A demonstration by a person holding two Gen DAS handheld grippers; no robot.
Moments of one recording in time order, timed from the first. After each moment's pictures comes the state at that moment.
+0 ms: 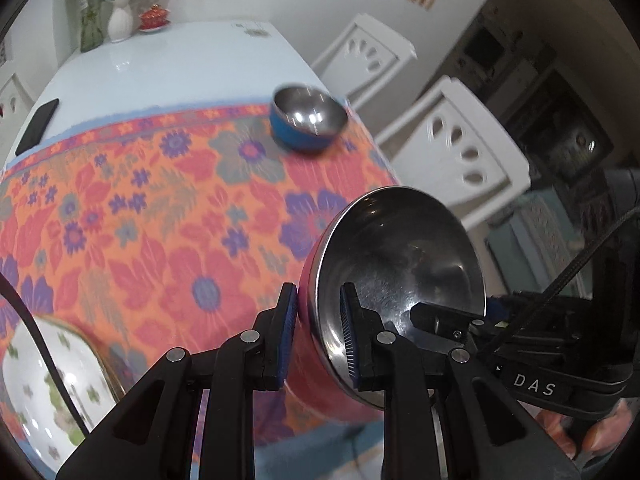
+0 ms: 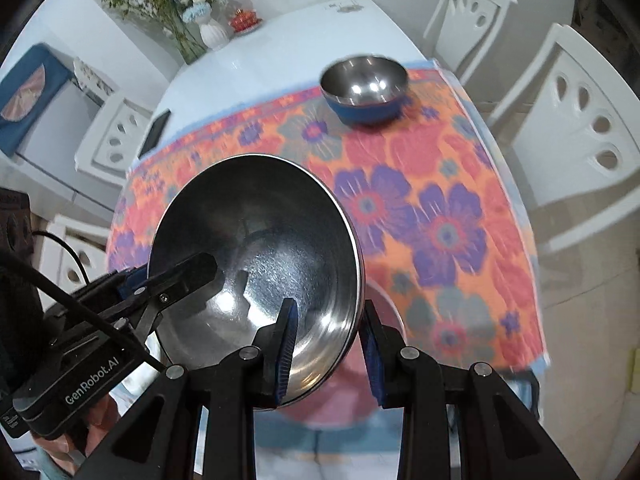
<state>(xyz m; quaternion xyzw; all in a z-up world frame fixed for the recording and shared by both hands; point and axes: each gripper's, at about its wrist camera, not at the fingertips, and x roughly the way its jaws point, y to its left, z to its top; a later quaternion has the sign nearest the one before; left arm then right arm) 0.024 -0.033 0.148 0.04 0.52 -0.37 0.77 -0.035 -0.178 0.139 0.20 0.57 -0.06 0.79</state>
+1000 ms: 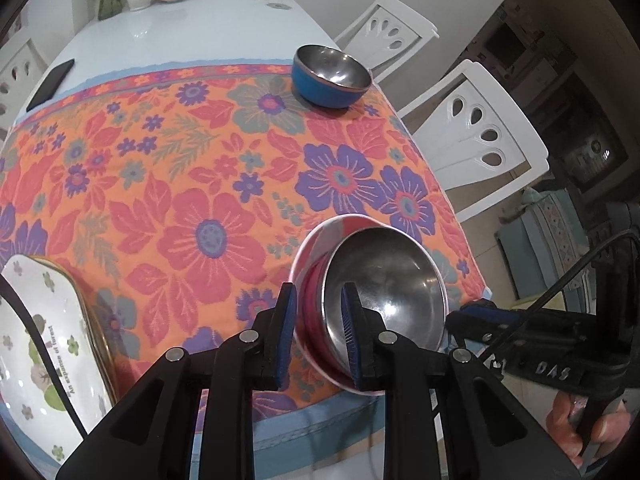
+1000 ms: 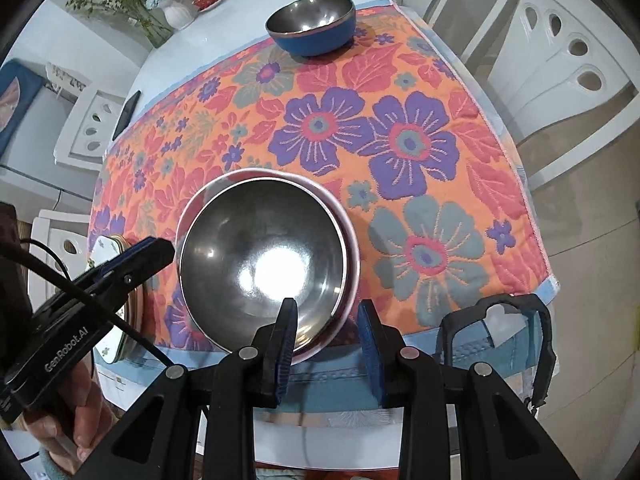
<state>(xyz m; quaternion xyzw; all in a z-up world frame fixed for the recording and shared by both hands) 0.011 -0.016 0.118 0.03 0.55 -0.33 0.76 -0.080 -0.197 0.095 0.25 0.61 -0.07 0.75</state>
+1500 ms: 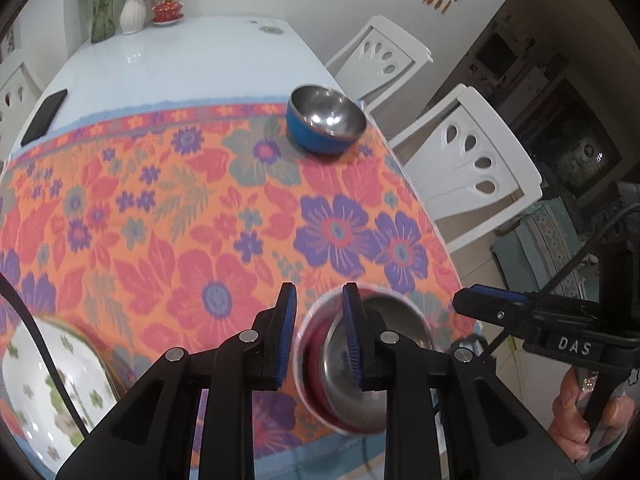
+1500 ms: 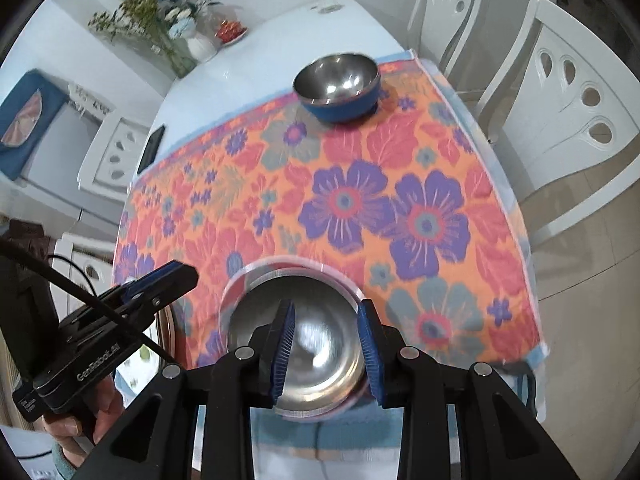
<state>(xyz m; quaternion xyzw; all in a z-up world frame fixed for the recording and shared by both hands) 0.054 -0.031 0.150 0.02 0.53 -0.35 0.78 -0.037 -0.217 0.139 0.25 0.56 -0.06 0.79</state>
